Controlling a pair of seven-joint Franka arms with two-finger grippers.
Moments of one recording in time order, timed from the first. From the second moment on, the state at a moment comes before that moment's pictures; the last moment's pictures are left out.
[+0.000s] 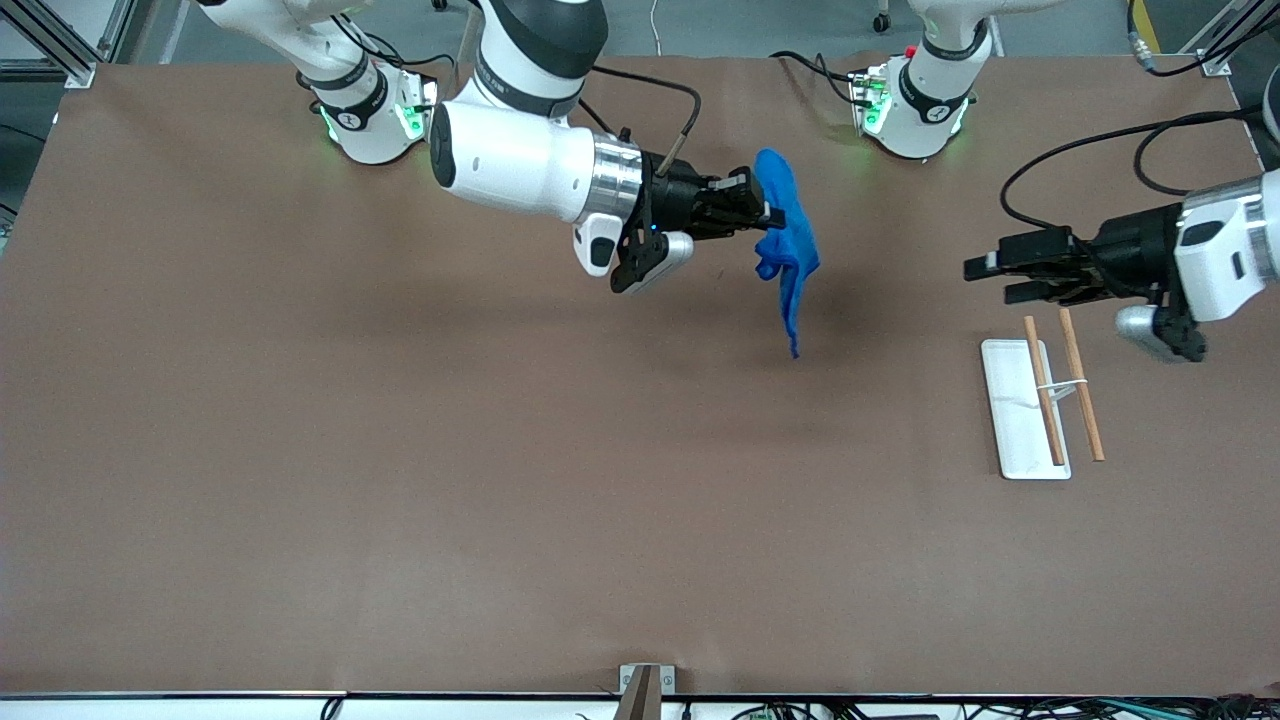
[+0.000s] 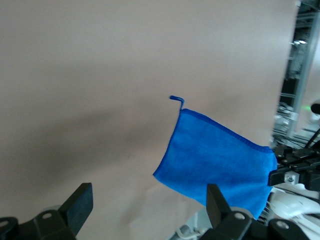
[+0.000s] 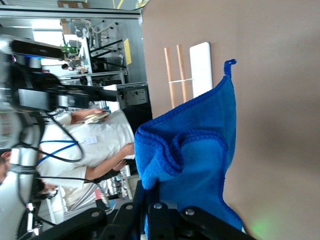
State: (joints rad) left arm 0.08 0.11 -0.07 -1.70 -0.75 1.54 0.21; right arm 0.23 0.48 0.76 -1.52 0.90 2.58 0.26
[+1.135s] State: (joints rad) left arm 0.07 0.31 -0.06 -2.00 -1.35 1.31 0.75; right arm 0.28 0.49 0.76 -1.47 1.00 2.66 0.26
